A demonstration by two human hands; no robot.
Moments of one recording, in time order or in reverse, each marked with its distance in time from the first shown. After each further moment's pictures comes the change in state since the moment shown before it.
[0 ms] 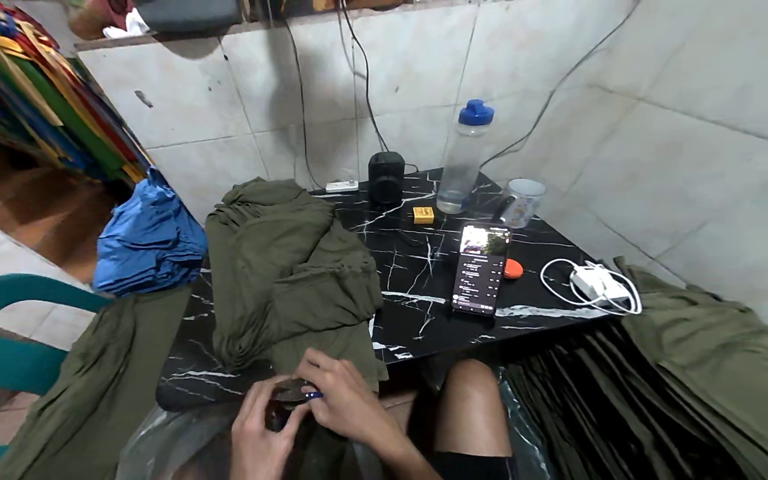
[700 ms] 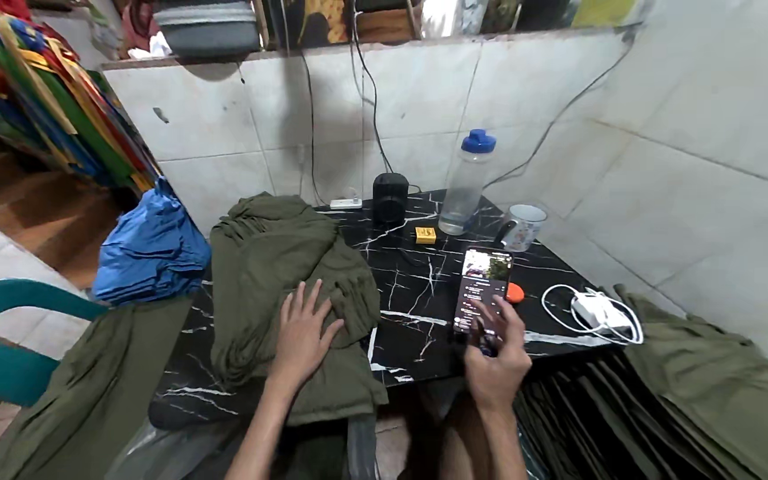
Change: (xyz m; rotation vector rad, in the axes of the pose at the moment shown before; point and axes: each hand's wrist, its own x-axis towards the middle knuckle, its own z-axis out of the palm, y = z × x) left_hand 0.152 -0.012 0.087 0.476 -0.237 0.284; right_hand -0.076 0.083 -0.138 -0.430 1.095 0.238
